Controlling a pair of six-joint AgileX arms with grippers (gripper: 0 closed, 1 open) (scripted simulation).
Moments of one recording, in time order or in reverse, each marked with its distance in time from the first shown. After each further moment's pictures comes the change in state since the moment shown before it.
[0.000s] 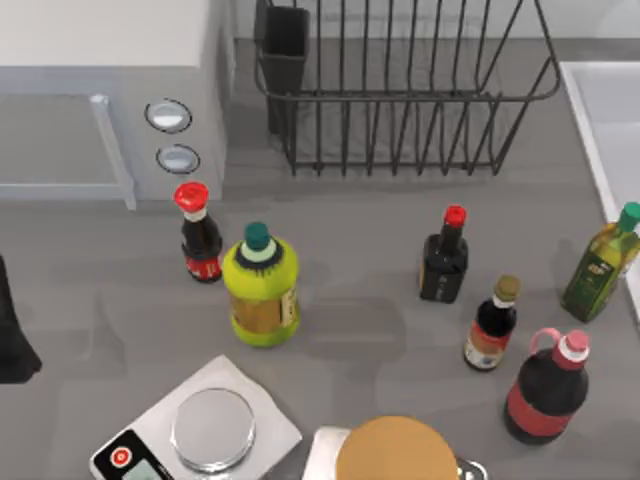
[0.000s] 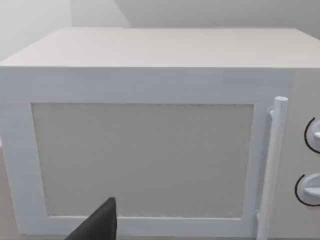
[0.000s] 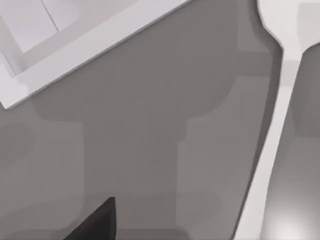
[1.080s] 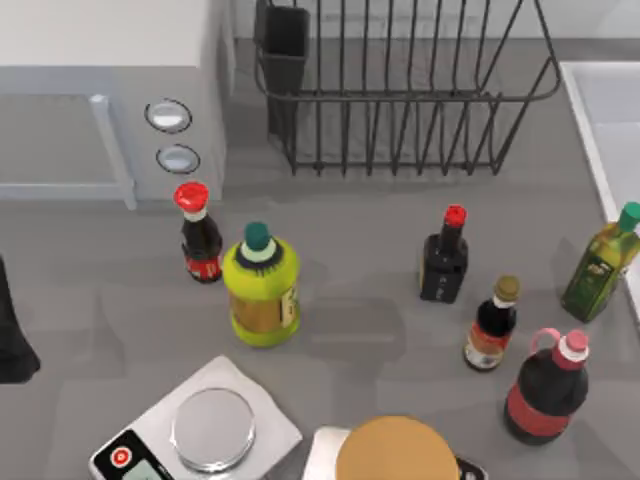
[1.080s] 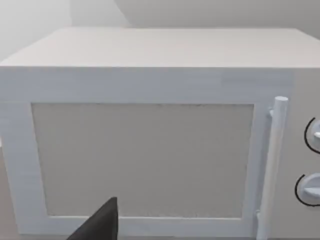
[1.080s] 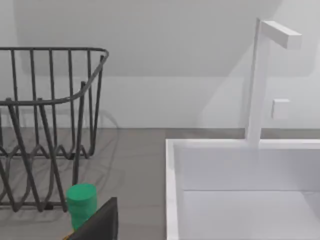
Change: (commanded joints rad) left arm 0.000 0.000 0.000 0.000 0.000 0.000; right arm 0.415 -1.043 -0.631 0.856 0.085 -0.137
